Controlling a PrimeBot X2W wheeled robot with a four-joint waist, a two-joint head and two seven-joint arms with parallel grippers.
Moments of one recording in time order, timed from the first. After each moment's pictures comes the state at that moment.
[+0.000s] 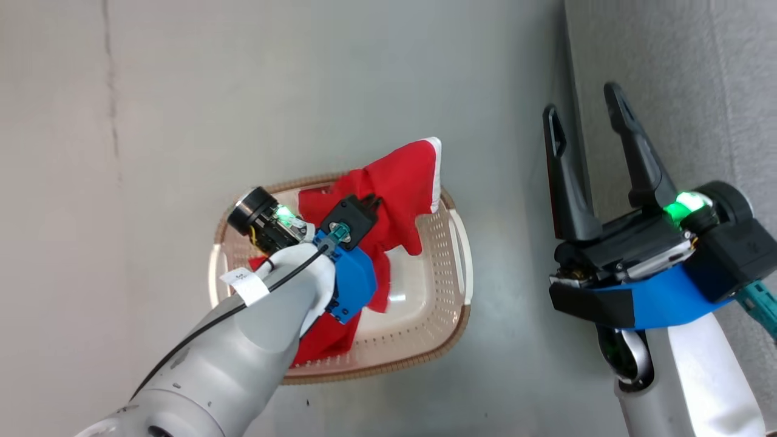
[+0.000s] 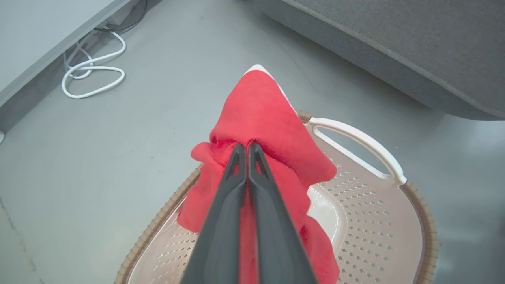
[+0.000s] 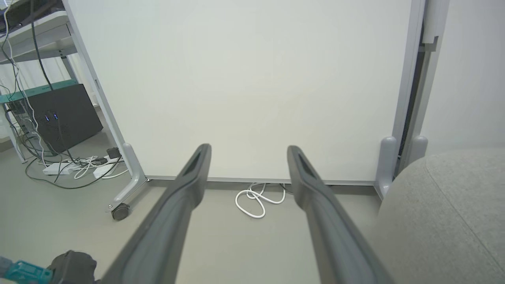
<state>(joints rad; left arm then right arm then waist) -0.92 0.05 -1.13 1.14 -0.48 -0.10 -0.26 -0.40 -0.05 0.16 -0.06 0.15 0.13 -0.26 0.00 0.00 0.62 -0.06</state>
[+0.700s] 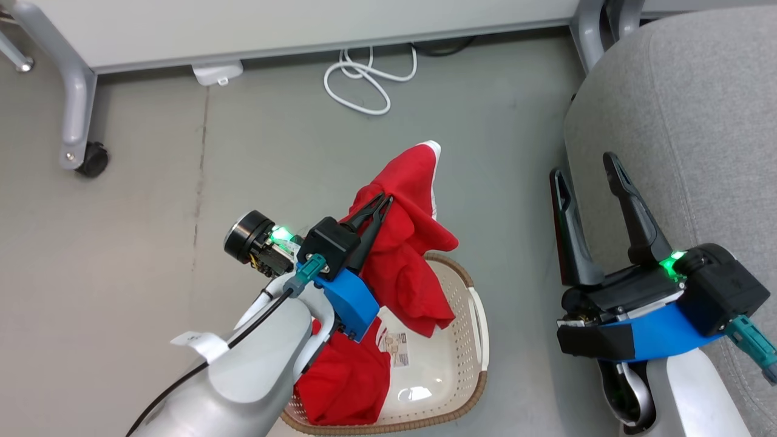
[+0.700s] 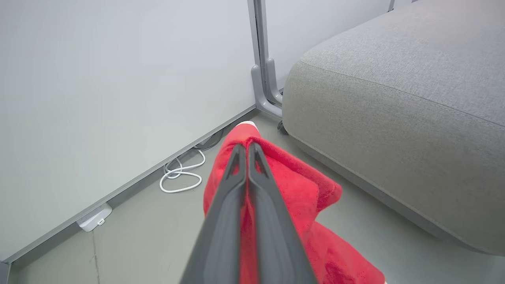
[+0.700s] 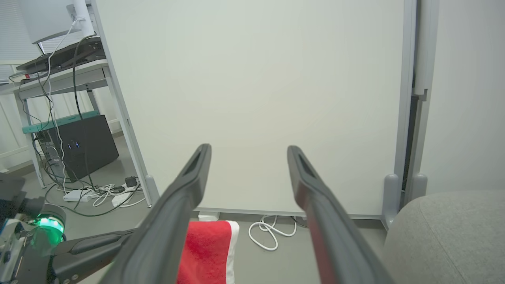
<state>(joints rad) -0.70 0.17 -0.88 0.68 -0.40 -0.03 -0.26 -0.25 -0.05 0.12 -0.02 0.18 0.13 -0.26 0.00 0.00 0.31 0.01</state>
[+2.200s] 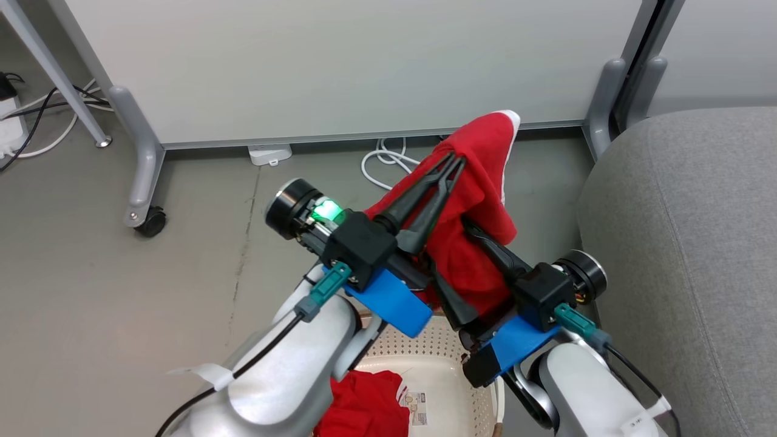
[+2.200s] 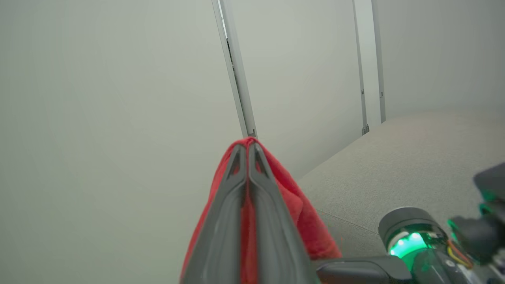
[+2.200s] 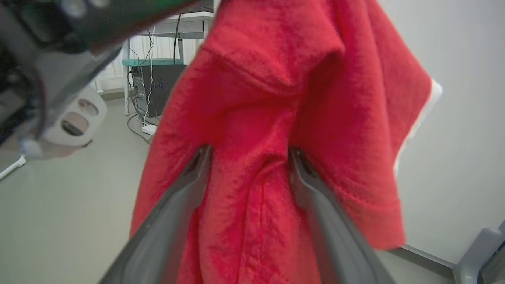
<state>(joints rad) -0.63 0.13 -0.76 0.30 -0.34 -0.04 -0.26 -0.40 -0.06 0.44 0.34 0.11 0.13 -0.26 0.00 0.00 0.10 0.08</state>
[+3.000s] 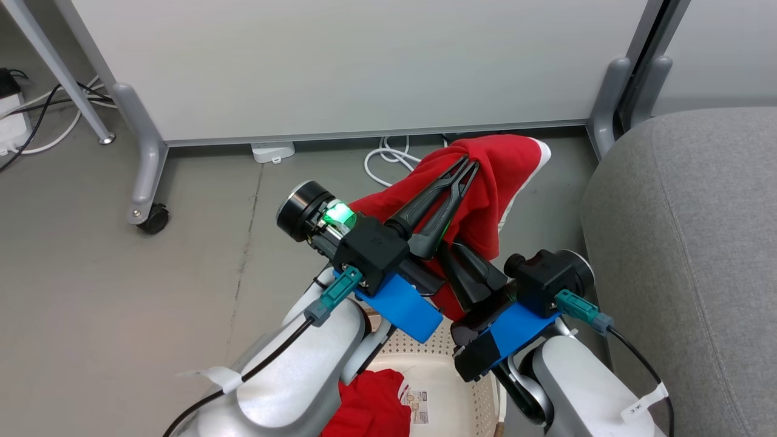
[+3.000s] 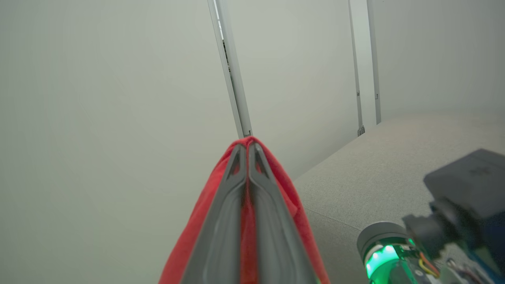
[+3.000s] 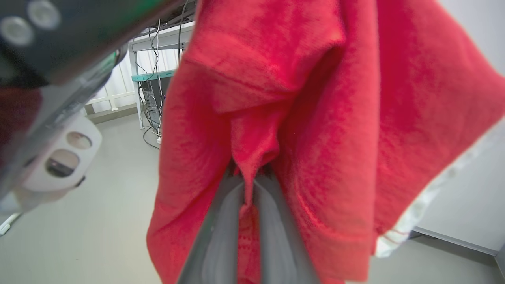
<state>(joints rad) -0.63 0.11 -0.79 0.29 -0.34 -0.04 -0.26 -0.45 -0.05 0.49 0.40 0.26 0.13 -0.26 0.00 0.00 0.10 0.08</state>
